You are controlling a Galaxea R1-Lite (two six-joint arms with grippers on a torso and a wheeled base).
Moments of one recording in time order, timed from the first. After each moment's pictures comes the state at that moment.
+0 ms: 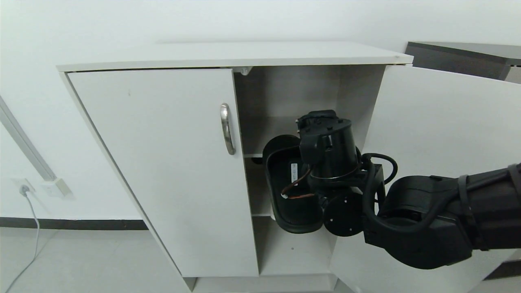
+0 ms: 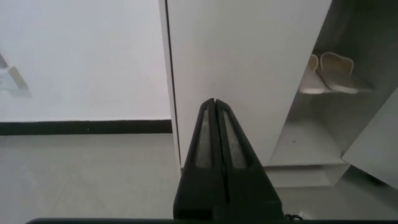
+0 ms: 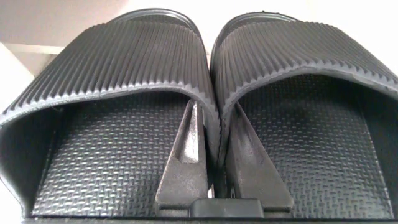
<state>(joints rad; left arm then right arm) 0.00 0.00 0.00 0.00 0.03 0.00 0.92 1.92 -1.27 -0.39 -0.85 0.21</state>
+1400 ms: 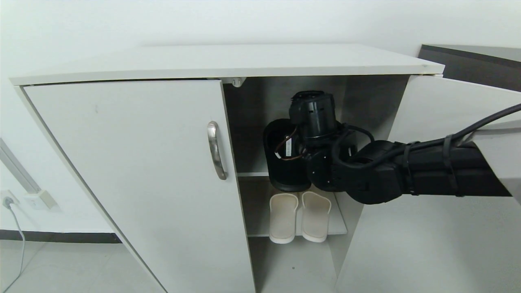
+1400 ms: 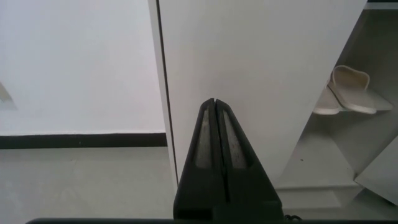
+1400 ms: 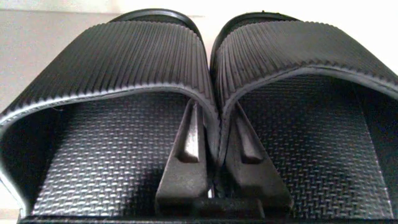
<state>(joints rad) 0.00 0.00 0.00 0.00 0.04 0.00 0.80 2.10 -1.64 -0.24 -0.76 0.19</state>
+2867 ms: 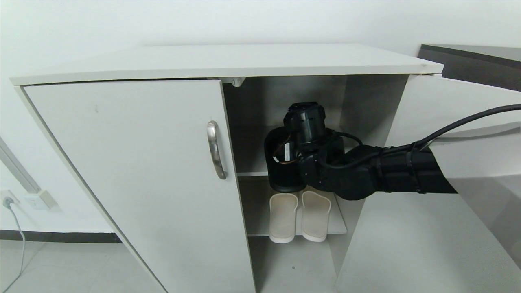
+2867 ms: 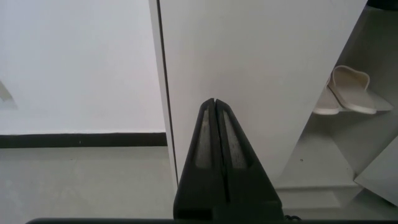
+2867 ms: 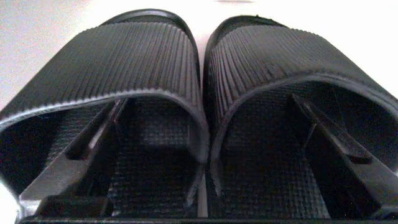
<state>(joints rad) 0.00 0.00 0.00 0.00 0.04 0.00 0.78 2.19 -1.72 -0.21 -0.75 0.19</state>
